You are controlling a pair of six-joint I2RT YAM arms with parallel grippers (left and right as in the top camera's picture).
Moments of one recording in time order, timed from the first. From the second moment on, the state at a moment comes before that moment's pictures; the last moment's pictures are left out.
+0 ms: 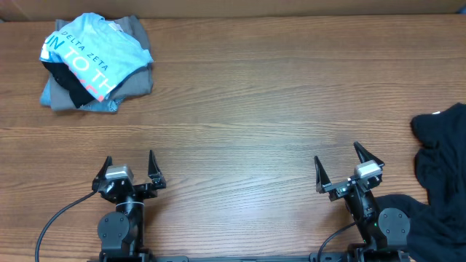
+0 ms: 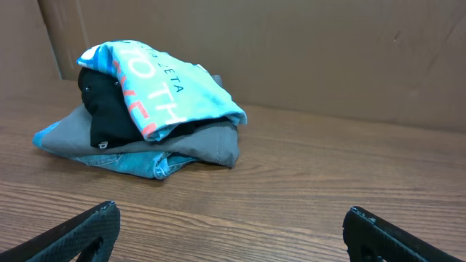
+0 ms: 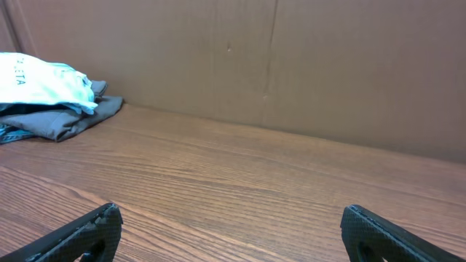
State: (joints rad) left arm 0.01 0.02 0.01 -0.07 -0.10 -0.12; right arm 0.01 0.01 0.02 -0.01 -0.31 -0.06
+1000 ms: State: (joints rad) left arm 0.01 0.78 0.89 -0.46 -0.03 -0.12; right arm 0.01 0.68 0.76 -0.54 -0.31 0.29
